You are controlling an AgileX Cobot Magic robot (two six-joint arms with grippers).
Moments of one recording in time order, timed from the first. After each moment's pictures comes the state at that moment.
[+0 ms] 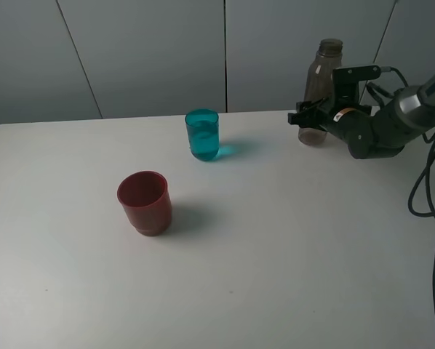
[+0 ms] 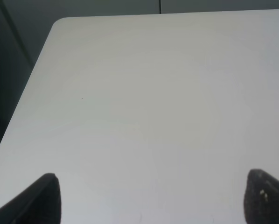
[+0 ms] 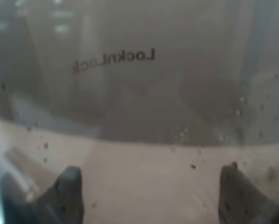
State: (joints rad) left arm 0.07 0.00 -0.51 0.06 1.08 0.00; right arm 0.17 2.26 -1.04 0.07 -0.77 -0.03
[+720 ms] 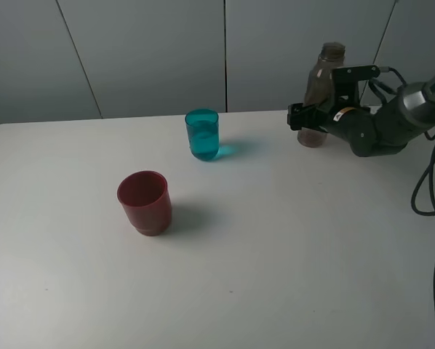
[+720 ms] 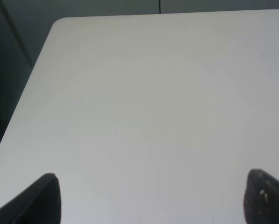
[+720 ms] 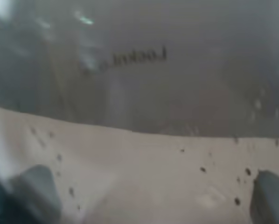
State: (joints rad) left arm 0.07 0.00 -0.51 0.06 1.08 0.00; right arm 0.17 2.22 -1.02 0.04 -0.71 0.00
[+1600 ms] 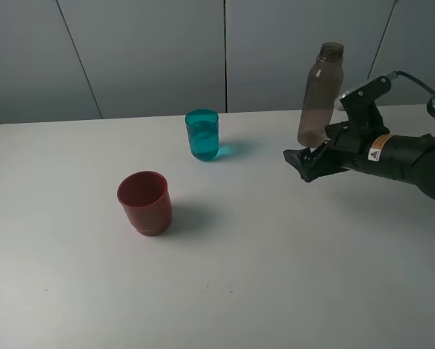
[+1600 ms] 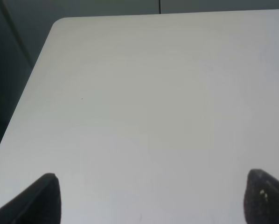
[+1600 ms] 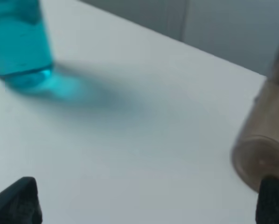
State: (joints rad) left arm 0.07 0.00 -0.51 0.06 1.08 0.00; right arm 0.17 1.84 -0.54 -0.49 -0.72 0.08
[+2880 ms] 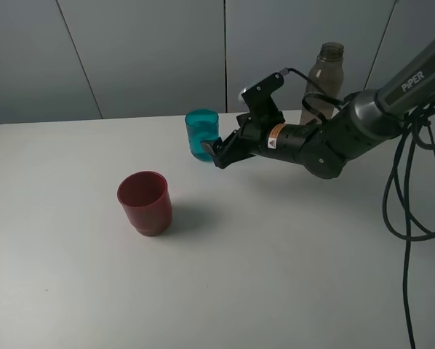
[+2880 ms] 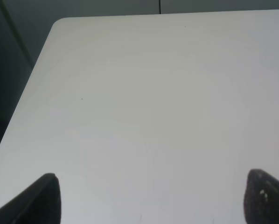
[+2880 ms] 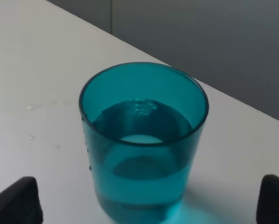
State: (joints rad) left arm 0.07 0.00 -0.51 0.06 1.08 0.00; right arm 0.47 2.17 -0.98 -0.38 -0.71 0.14
